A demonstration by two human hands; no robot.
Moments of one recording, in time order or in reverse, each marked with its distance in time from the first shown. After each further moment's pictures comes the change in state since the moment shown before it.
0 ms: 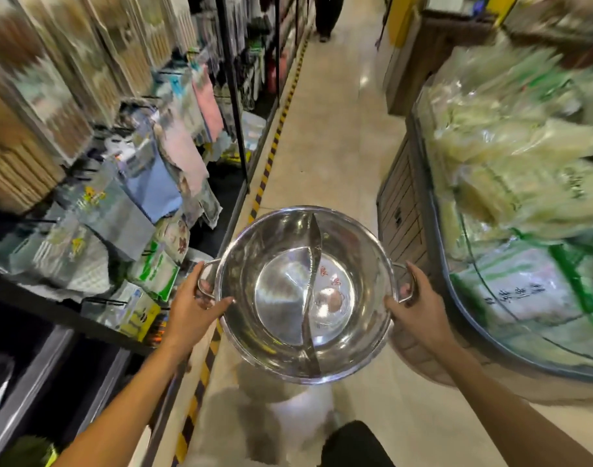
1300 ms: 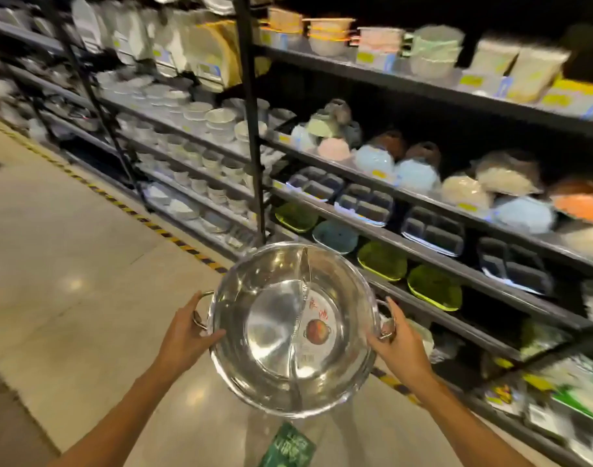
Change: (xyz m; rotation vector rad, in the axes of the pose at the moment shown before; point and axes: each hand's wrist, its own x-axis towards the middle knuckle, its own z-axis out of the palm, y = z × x) left_hand -0.885 0.002 0.150 0.149 1.734 -0.806; right_hand -0.494 -0.130 0.181 -0.093 -1.601 -1.231
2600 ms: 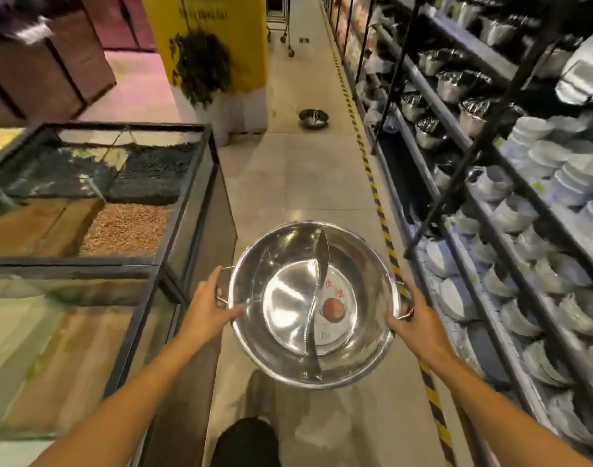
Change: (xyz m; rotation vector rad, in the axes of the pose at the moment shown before) left_hand 0.243 -0.454 -0.595 0.009 0.740 -0.672; right_hand 0.377 -0.646 0.777 -0.126 -0.741 -0.659
